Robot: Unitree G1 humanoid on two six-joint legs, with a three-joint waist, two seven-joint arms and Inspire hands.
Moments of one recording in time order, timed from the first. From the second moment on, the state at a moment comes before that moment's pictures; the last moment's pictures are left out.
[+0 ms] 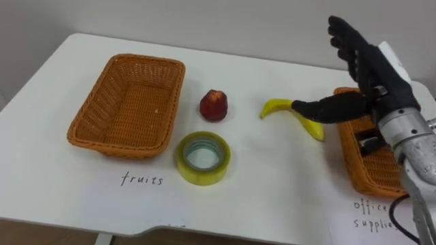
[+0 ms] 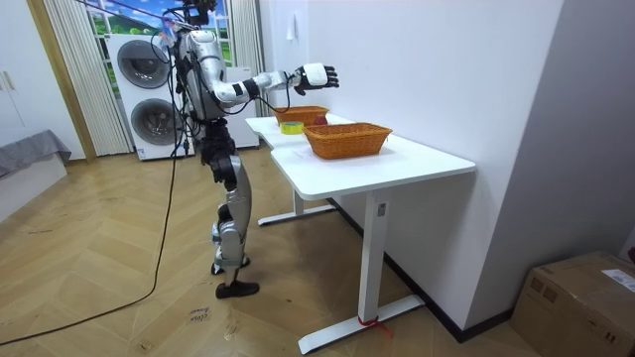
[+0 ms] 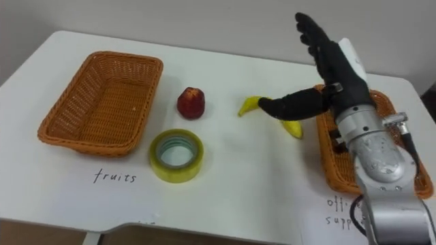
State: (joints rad) left arm 0.23 0.25 0.19 1.10 -0.22 0.09 0.07; right arm -0.06 -0.41 -0.05 -0.24 0.04 0.18 0.16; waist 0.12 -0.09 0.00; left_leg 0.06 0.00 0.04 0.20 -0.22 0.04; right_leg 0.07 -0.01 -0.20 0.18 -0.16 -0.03
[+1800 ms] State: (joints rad) left arm 0.23 0.24 0.14 1.08 -0.13 0.19 0.10; right arm -0.22 -0.33 0.26 0.00 -0.17 0.22 0.14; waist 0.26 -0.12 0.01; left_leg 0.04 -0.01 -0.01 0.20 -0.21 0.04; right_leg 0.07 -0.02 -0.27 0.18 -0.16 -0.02
